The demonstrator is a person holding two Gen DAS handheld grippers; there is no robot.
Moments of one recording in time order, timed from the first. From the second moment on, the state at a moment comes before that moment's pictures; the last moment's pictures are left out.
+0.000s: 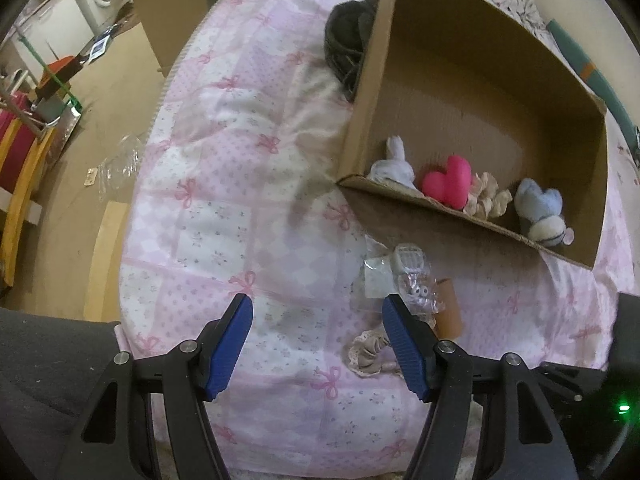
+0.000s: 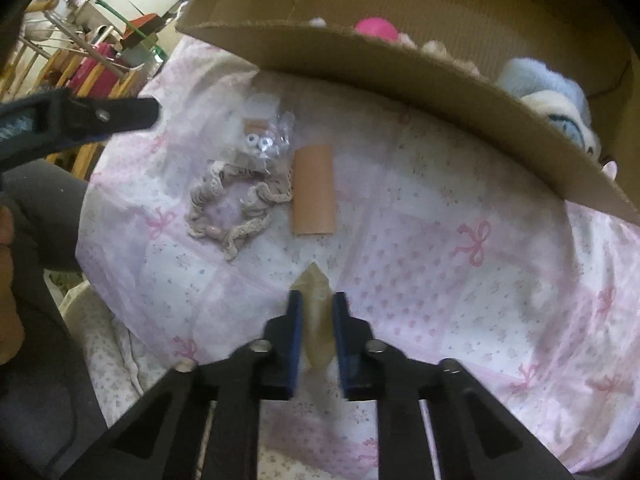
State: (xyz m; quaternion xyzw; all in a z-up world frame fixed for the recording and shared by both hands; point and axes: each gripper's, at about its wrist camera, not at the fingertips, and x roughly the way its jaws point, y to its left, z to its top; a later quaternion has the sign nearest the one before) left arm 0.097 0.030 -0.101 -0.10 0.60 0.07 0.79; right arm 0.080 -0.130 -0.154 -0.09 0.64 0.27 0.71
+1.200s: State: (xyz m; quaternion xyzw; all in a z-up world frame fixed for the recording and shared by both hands) left arm 0.101 -0.012 -0.153 -0.07 0.67 -0.04 0.73; right arm 0.113 -0.189 -0.116 0.07 0.59 0.20 0.78
